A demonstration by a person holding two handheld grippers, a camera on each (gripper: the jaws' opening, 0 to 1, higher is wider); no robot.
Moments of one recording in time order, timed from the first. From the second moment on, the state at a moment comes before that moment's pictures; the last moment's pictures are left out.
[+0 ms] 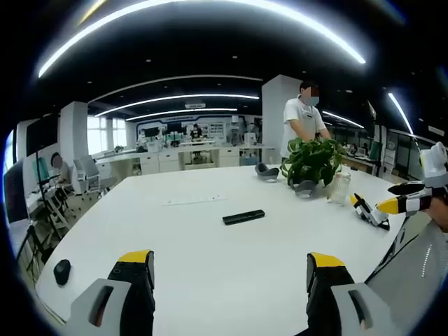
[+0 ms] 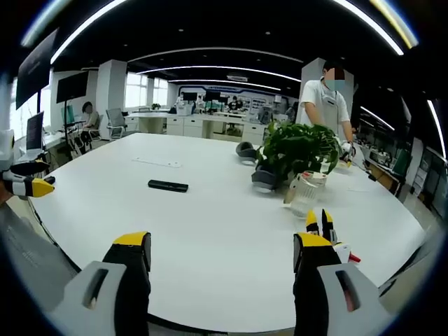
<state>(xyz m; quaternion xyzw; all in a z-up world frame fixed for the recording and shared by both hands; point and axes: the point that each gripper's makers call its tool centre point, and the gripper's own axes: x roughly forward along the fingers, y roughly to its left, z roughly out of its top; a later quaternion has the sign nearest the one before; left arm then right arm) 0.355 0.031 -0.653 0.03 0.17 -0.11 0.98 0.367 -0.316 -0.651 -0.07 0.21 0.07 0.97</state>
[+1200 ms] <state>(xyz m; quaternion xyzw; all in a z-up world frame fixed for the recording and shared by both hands) 0.355 0.022 -0.657 0.01 0.19 -0.13 0.97 0.367 -0.320 -0.646 -0.08 0.20 0.06 0.98</state>
